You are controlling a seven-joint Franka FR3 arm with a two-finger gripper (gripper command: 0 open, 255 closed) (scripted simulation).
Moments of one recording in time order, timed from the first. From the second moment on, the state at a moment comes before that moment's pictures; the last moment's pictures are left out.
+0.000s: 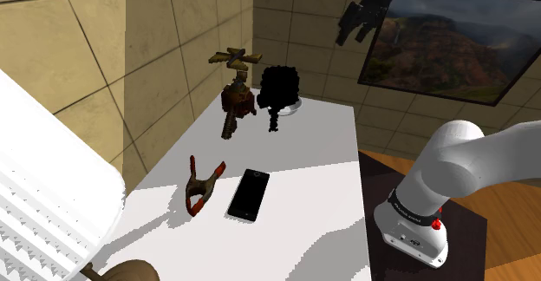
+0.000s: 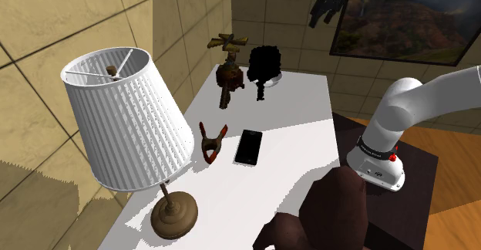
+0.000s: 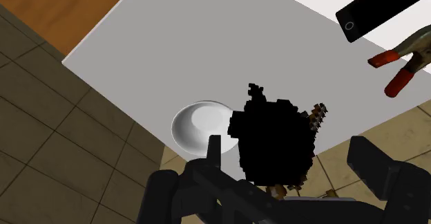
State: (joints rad) arm -0.01 -0.82 -0.05 -2.26 -0.02 1.72 0.14
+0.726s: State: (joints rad) arm 0.02 -0.67 0.11 -2.32 0.04 1.87 0.32
